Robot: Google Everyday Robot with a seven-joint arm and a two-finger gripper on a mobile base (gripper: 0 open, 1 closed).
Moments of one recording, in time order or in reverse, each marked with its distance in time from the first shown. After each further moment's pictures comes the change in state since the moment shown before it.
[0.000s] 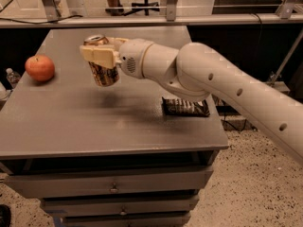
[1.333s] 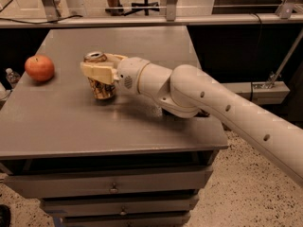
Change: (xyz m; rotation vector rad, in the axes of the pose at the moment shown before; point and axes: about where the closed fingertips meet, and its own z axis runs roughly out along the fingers) arm 0.047 -0.006 0.012 -0.014 -0.033 0.032
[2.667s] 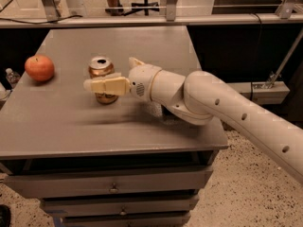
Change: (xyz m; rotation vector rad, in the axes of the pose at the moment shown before) arm 0.011 0.001 -0.034 0.005 0.031 0.011
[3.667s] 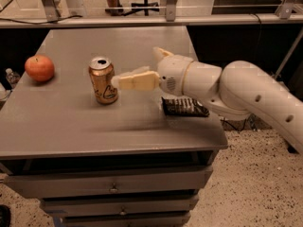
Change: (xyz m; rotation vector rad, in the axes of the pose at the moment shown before) arm -0.033 -0.014 -0.067 0.045 0.031 -0.112
